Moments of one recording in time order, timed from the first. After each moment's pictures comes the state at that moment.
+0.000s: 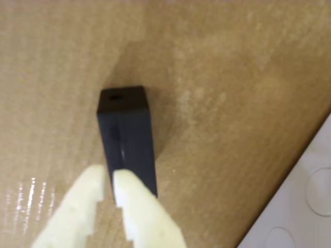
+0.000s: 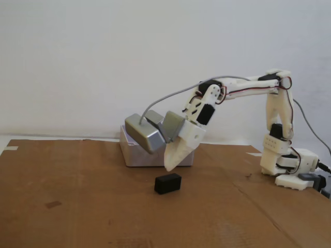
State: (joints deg) arm -8.5 67.4 77.0 54.4 -4.0
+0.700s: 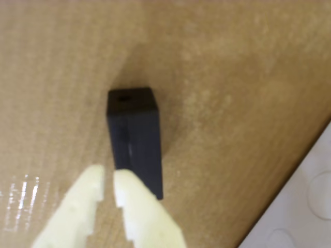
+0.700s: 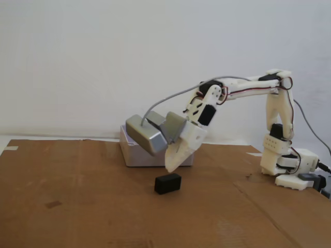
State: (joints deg) arm -9.7 67.4 77.0 54.4 -5.9
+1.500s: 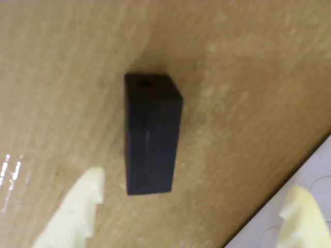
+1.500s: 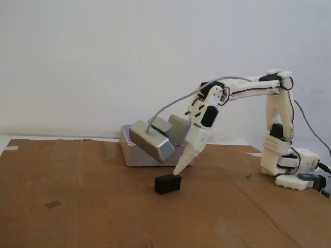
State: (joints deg) arm -10.3 67.2 77.0 58.3 -10.0
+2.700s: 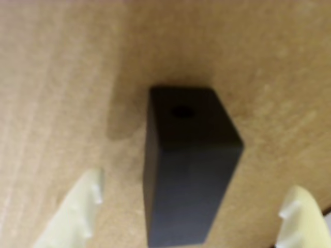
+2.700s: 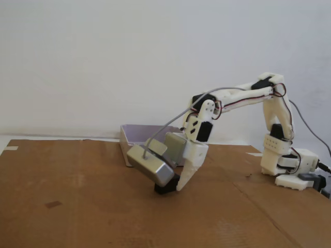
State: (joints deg) arm -11.4 56.0 71.0 61.5 -8.3
